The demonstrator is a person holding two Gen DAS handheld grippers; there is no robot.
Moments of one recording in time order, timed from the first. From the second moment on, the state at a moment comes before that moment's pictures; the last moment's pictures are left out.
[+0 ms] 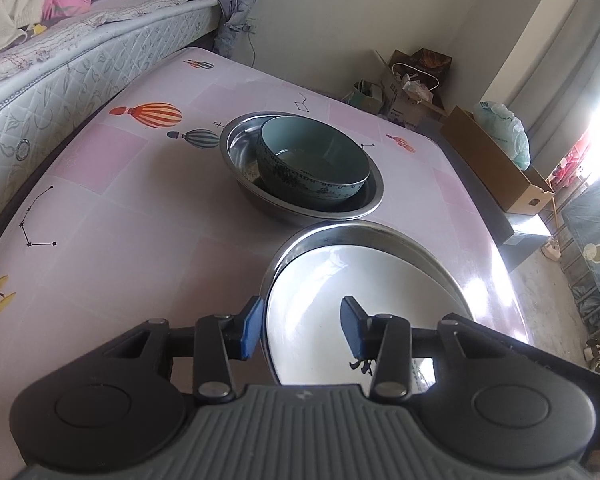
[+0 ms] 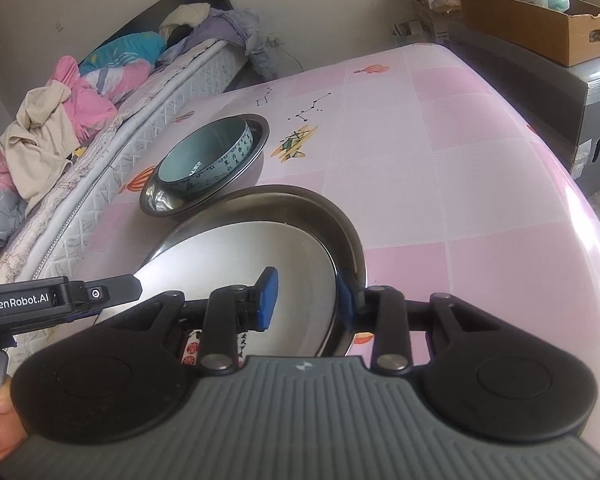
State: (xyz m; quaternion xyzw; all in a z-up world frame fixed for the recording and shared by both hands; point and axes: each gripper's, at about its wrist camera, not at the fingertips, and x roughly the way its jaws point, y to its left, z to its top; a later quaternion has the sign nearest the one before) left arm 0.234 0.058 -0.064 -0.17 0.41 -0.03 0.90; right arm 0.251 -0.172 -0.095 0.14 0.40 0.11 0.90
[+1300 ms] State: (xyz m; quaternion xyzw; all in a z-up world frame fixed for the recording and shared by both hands) left arm 0.162 0.059 0.008 -0.07 0.37 0.06 0.92; right arm 0.175 -0.189 -0.016 0.13 0.33 0.14 0.92
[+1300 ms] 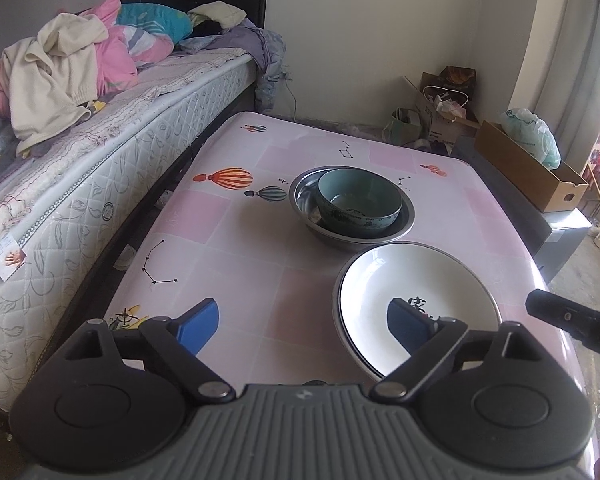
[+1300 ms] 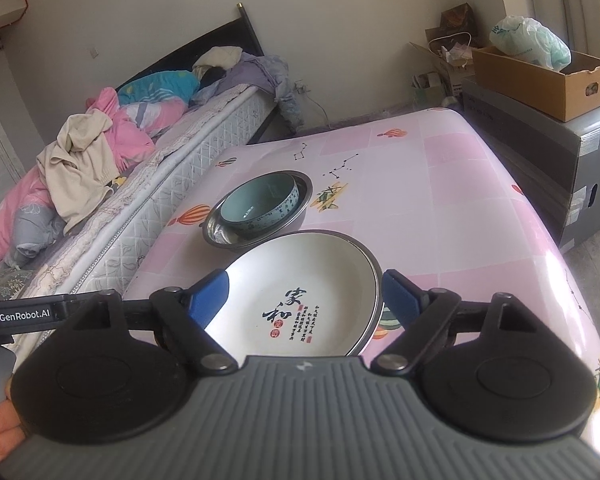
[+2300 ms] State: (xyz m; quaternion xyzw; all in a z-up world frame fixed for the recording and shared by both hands) left arm 0.179 0.090 -0.014 -0.08 0.37 0.08 0.92; right arm 0.201 -0.166 0.004 0.09 0.33 0.17 0.93
